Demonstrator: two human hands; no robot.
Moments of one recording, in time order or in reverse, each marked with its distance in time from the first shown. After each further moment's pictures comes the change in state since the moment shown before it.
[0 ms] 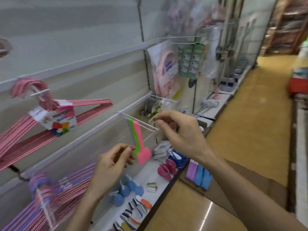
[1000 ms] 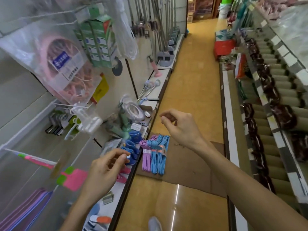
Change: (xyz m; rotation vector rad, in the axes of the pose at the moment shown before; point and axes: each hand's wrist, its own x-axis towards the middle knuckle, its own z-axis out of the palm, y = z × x) left_hand 0.142 0.048 0.305 -0.041 -0.427 -0.003; right_hand -0.060 0.287 -0.226 -0.224 0.125 0.505
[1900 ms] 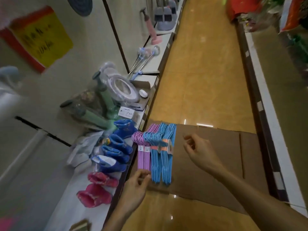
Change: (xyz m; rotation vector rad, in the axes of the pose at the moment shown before) left_hand 0.202 -0.453 0.256 -0.033 -0.213 -0.461; right_hand -0.011 0.445 0.285 -0.153 -0.193 0.556
